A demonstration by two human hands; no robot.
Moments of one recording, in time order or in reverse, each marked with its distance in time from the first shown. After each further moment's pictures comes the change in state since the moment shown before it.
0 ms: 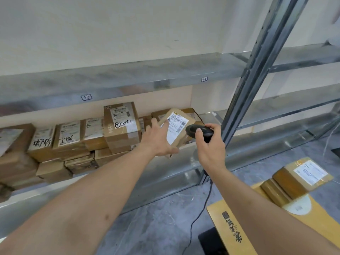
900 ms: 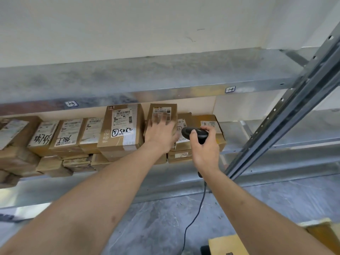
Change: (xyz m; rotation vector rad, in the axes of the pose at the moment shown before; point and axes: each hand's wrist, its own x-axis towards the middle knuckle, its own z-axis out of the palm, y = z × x) left_hand 0.134 -0.013 0.027 0.150 0.037 -0.140; right_hand 0.129 0.029 0.085 -0.011 -0.233 0.072
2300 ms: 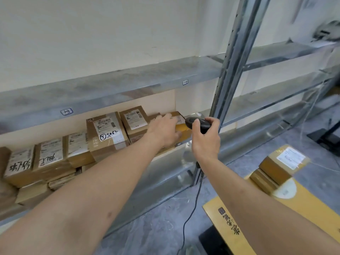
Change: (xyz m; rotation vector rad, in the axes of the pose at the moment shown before) left_hand -0.100 0.041 -0.064 0.008 0.103 0.479; right_hand -0.135 -0.043 -0.058 0.115 0.464 0.030
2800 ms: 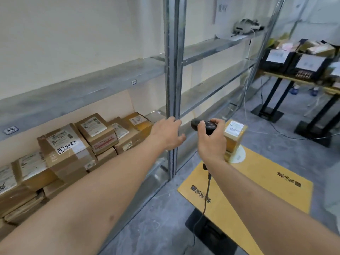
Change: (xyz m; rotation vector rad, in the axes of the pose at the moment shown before) left_hand -0.041 0.135 0.000 0.016 0.012 0.390; right_hand -0.055 0.029 -0.146 -0.093 0.324 0.075
